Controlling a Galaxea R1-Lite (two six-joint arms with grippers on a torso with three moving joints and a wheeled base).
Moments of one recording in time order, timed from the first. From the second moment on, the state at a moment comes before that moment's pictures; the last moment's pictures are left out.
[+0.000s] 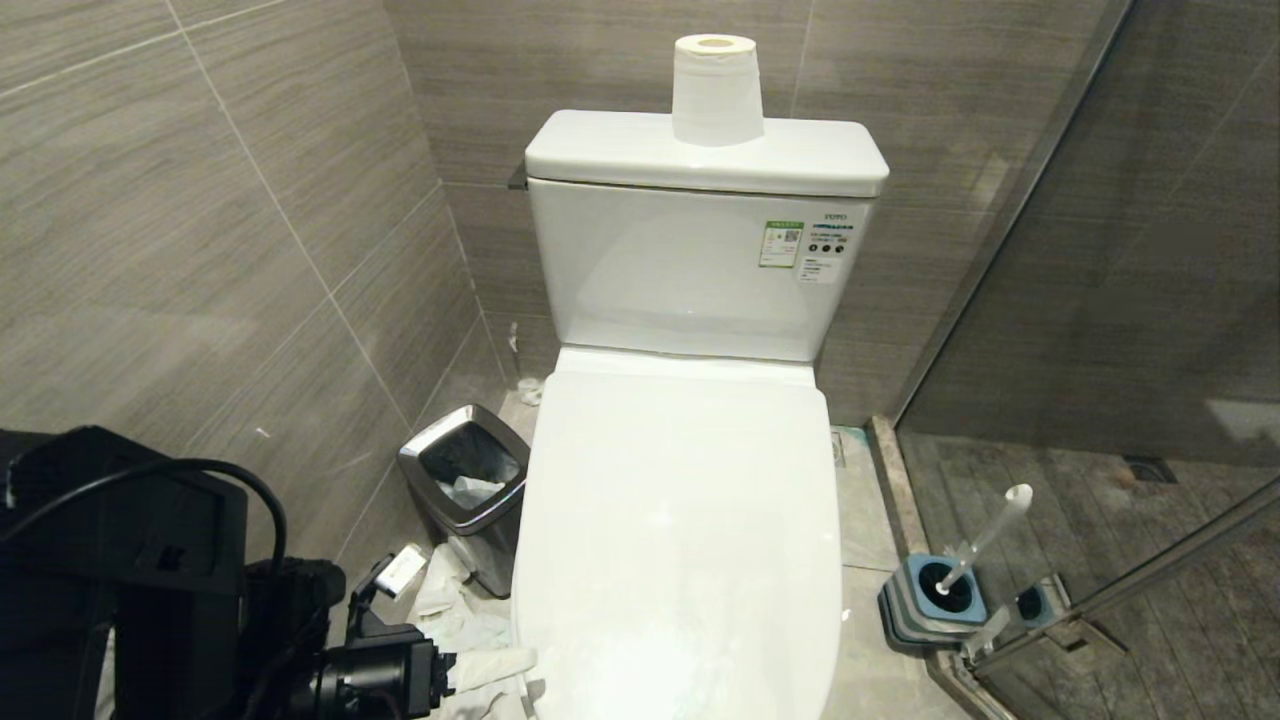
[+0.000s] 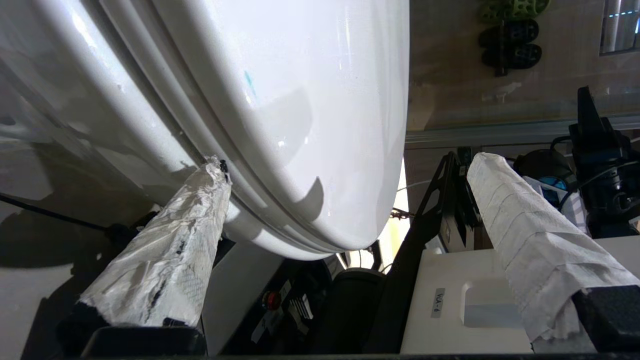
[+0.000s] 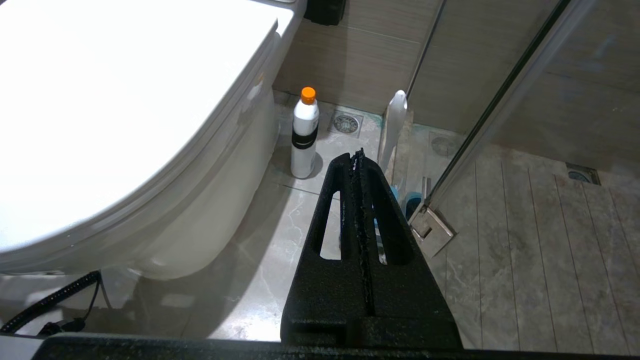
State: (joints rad) left arm -0.14 2.31 -0.19 -1.52 -1.08 -0.44; right arm 0.00 0.00 0.00 -0.02 0.04 -0.07
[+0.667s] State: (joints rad) left arm -0.15 2.33 -0.20 -1.52 -1.07 -0.43; right arm 0.00 0.00 0.00 -0.02 0.04 -0.07
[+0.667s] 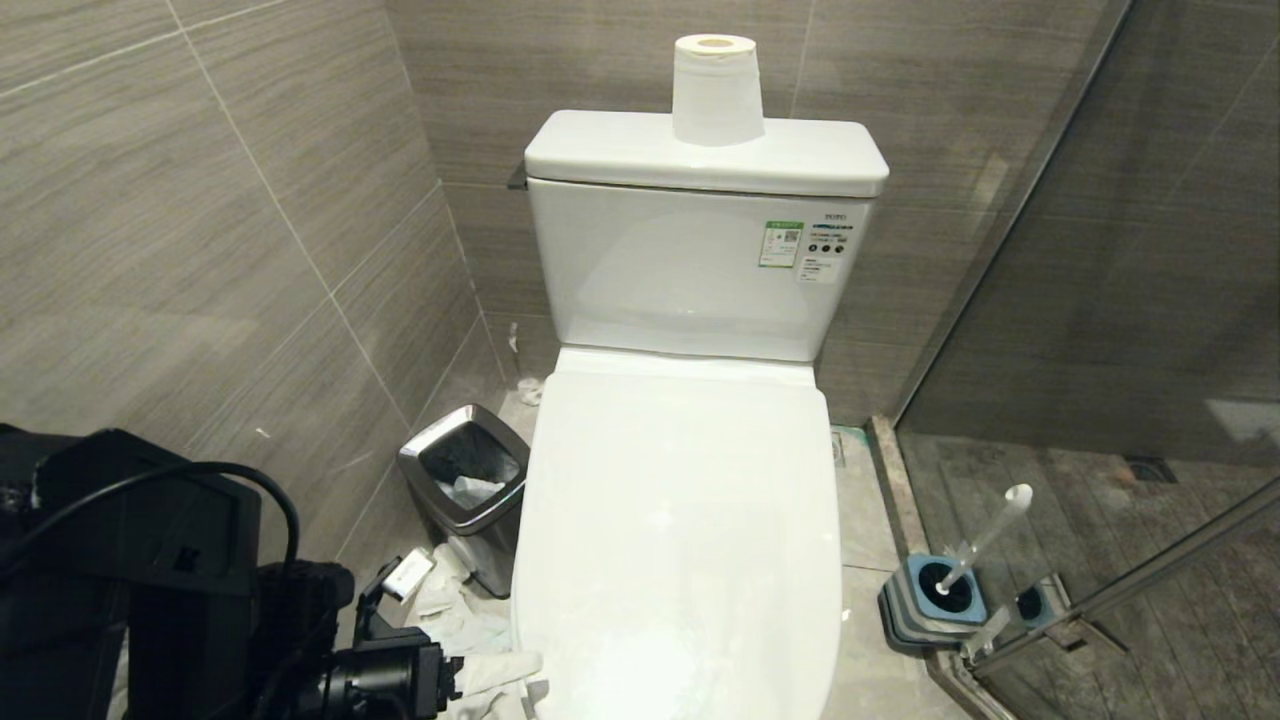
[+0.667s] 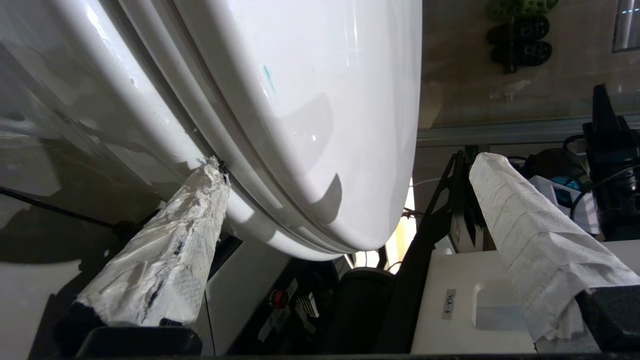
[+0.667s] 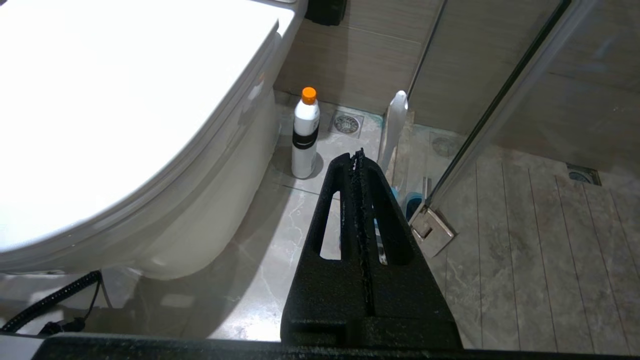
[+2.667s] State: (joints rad) left arm -0.14 2.27 -0.17 -1.52 -1.09 -0.39; right arm 0.00 0.00 0.00 -0.02 0.04 -0.07
